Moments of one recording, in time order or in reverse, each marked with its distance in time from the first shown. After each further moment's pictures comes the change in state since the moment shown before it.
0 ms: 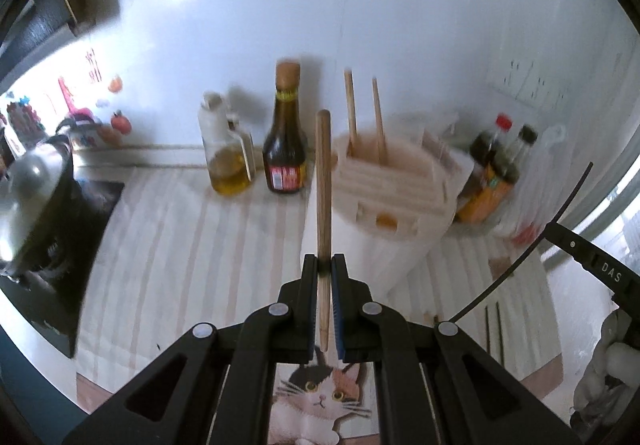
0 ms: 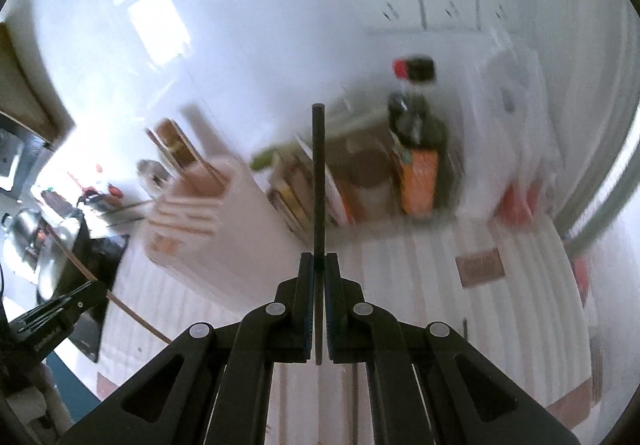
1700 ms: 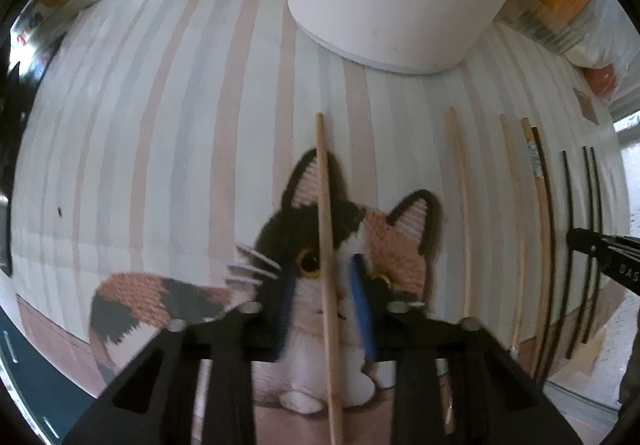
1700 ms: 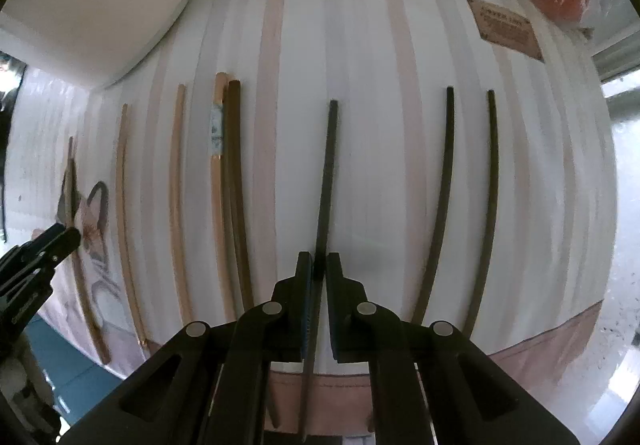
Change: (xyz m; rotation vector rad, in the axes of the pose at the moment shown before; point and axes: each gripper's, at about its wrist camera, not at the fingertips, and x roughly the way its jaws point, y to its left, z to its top) left arm 0.165 0.005 -0.157 0.048 0.528 0.073; right arm 0.150 -0.069 -0.163 -0.060 0.714 -0.223
